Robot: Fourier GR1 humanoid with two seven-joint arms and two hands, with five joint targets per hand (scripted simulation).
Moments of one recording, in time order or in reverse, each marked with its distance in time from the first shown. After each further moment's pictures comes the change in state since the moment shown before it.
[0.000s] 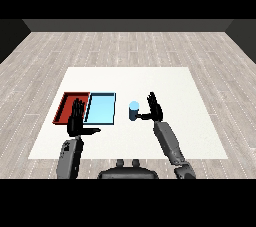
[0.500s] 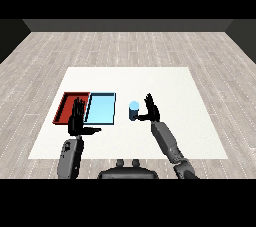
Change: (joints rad) left arm -0.006 -0.005 -0.007 -0.001 -0.008 0.012 -0.002; right arm -0.049 0.000 0.050 0.138 -0.060 -0.008 -0.079
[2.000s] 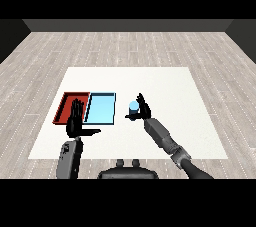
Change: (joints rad) left arm 0.029 -0.002 -0.002 -0.039 -0.003 0.008 0.003; right arm -0.211 0.000 0.274 0.309 -0.311 -0.035 -0.149
